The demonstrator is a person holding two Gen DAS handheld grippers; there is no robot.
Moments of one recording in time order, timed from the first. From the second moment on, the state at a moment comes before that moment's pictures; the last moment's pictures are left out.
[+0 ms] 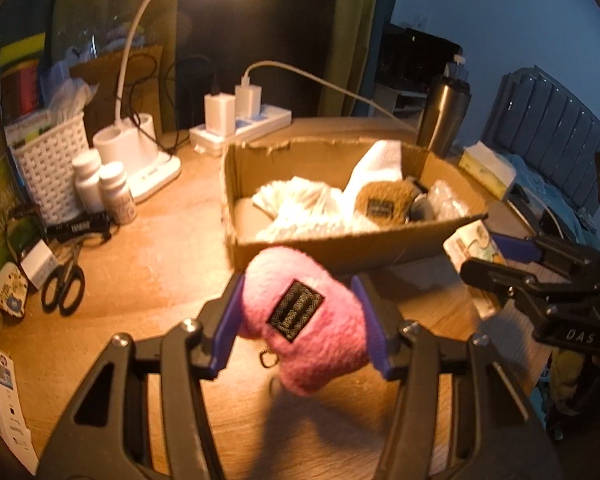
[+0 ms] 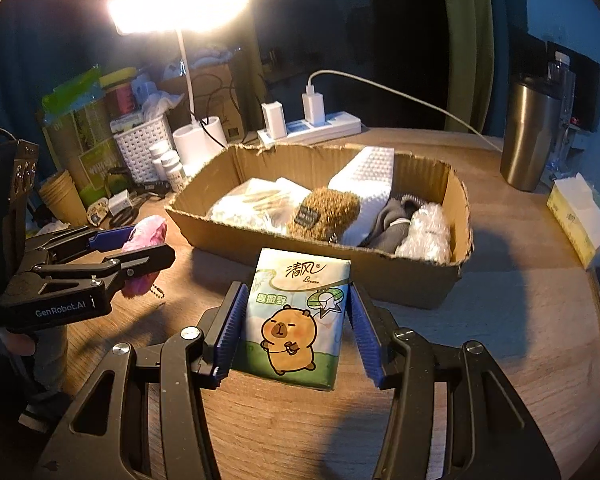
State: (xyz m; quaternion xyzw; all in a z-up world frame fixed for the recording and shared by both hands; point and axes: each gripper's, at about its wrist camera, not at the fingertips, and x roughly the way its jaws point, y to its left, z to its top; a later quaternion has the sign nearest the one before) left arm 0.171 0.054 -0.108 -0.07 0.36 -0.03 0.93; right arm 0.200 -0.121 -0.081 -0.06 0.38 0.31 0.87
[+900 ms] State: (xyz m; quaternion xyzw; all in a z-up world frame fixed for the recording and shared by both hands) left arm 0.189 0.055 -0.053 -0.07 0.28 -0.06 0.96; right arm 0.222 -0.139 -0.044 -0.04 0.33 0.29 0.90
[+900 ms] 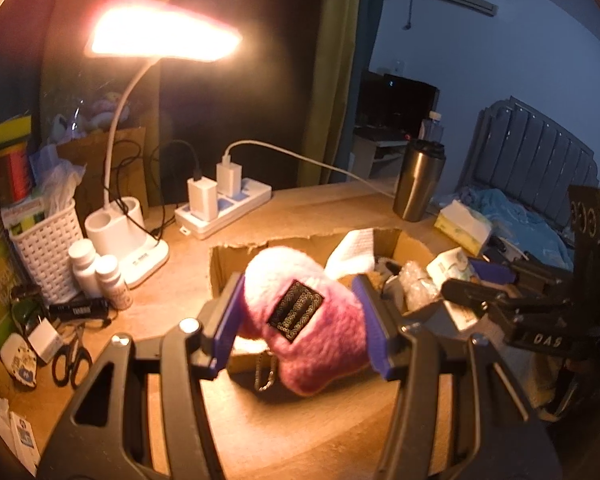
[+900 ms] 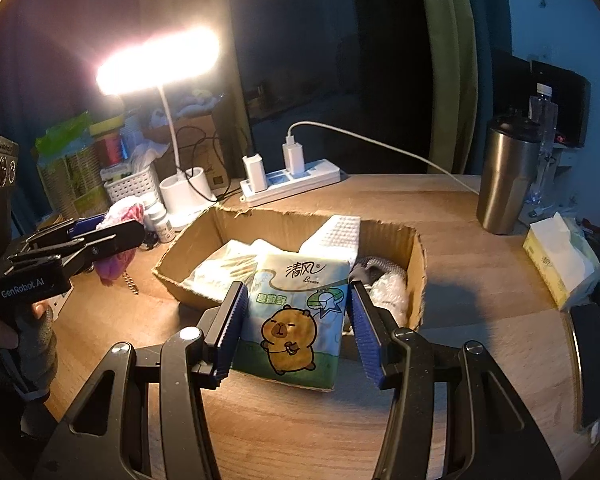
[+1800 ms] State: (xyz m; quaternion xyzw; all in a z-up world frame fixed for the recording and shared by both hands) left arm 0.257 0.078 -0.093 -0.08 0.31 -0.06 0.95; right arm 0.281 -0.128 -0.063 -0.04 0.33 0.27 0.90
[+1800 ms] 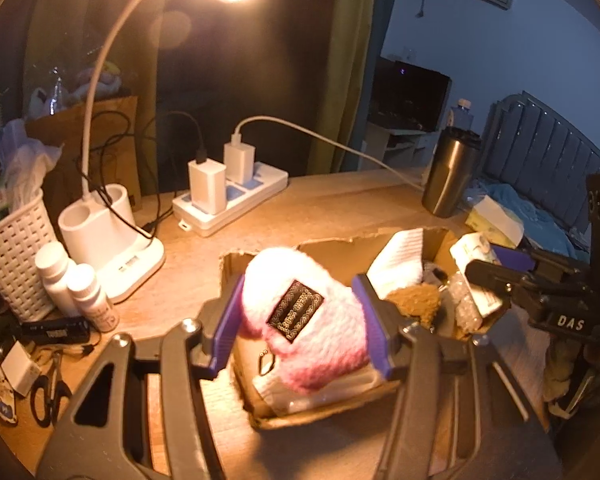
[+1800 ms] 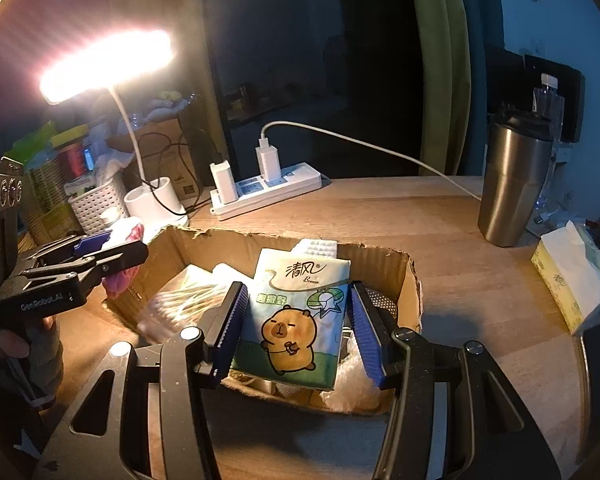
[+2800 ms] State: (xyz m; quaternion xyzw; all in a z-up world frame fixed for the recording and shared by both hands) left arm 0.259 0.082 -0.089 -0.10 0.31 -0.06 0.94; right arm 0.302 -0.128 -0.075 -0.03 0.37 0.24 0.90
